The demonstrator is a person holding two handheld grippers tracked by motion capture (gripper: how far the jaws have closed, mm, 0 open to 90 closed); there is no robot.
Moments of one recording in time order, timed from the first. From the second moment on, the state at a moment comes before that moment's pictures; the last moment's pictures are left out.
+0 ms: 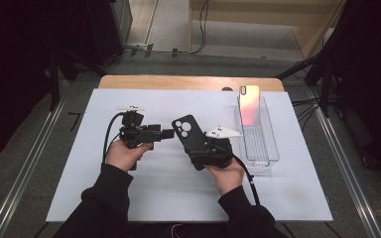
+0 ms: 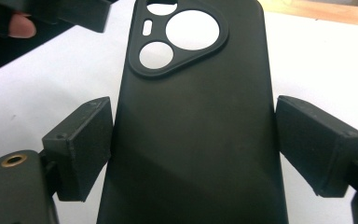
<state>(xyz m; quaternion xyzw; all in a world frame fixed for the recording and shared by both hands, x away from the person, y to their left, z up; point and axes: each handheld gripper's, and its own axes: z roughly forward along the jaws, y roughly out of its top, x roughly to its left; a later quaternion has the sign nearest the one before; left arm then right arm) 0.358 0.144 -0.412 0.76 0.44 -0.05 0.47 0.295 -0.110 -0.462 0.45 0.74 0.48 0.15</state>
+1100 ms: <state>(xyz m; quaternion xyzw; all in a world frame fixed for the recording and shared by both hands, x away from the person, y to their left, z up) 0.369 0.125 -0.416 0.71 0.48 -0.10 0.50 0.283 -0.096 -0.471 0.45 0.69 0.54 0.15</state>
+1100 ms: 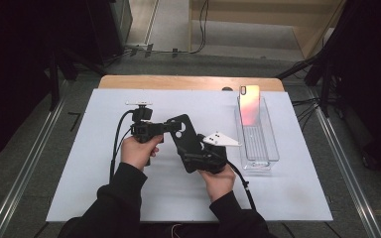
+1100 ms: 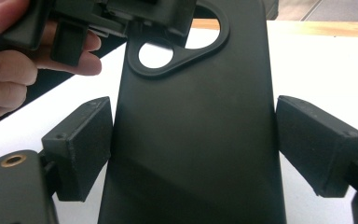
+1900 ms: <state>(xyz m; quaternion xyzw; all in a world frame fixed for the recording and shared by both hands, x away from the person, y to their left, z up) 0.361 0.128 -0.402 0.70 0.46 -0.13 0.53 0.293 -0.098 -0.464 0.40 0.72 0.55 0.12</state>
